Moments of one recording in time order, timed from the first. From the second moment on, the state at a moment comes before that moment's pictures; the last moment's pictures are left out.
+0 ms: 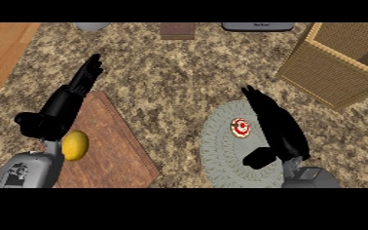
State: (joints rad) left arm -0.19 0.27 -0.03 -1.58 0.02 -0.13 0.04; right arm -0.12 -0.19 0.30 -1.70 0.85 0.23 0.41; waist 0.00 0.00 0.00
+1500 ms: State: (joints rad) left arm -0.18 0.19 0.04 -1.60 -0.06 -0.21 0.04; right arm -0.18 -0.07 0.26 -1.35 0.99 0.21 0.28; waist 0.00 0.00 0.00
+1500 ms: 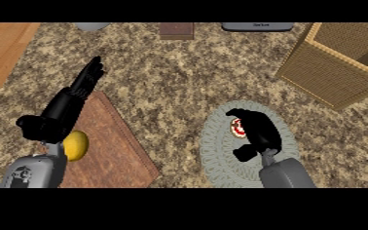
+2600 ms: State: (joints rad) left arm -0.18 0.19 0.07 -1.58 -0.07 -0.24 0.01; right arm -0.34 -0.02 0.29 -1.19 1.12 -0.01 0.52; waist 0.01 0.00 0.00
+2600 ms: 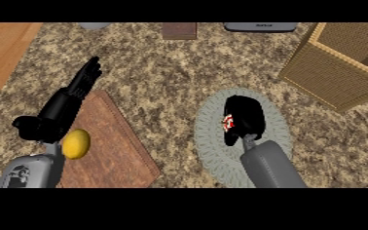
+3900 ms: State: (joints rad) left arm -0.18 0.16 0.06 -1.59 -0.08 -0.23 0.04; right arm -0.61 -0.02 0.32 -1.76 1.11 -0.22 1.04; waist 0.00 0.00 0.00
